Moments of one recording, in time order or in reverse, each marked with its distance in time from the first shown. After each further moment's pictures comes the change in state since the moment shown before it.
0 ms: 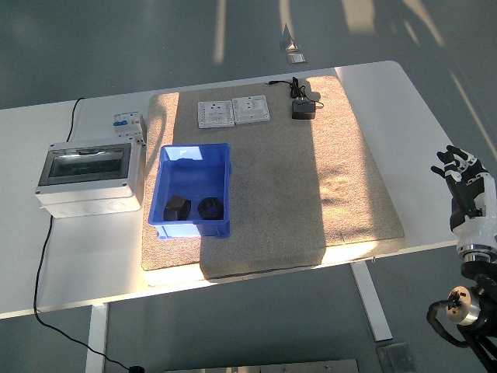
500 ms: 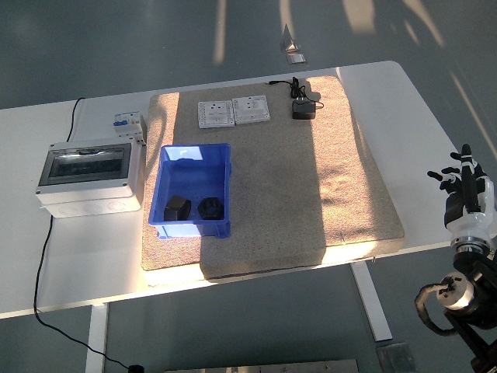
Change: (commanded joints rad) left arm 0.010 -0.006 0.015 0.000 -0.011 -0.004 -0.003; right arm 0.037 0.011 -0.008 0.001 0.196 -0.023 0.000
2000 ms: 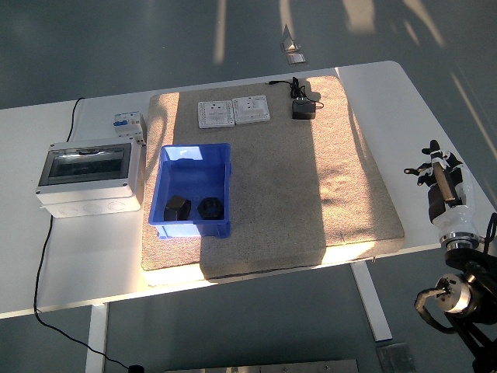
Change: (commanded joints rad) left arm -0.004 -0.003 0.011 0.000 -0.034 0.008 -0.028; right arm -0.001 0.000 -0.004 0.041 -0.264 0.059 -0.144
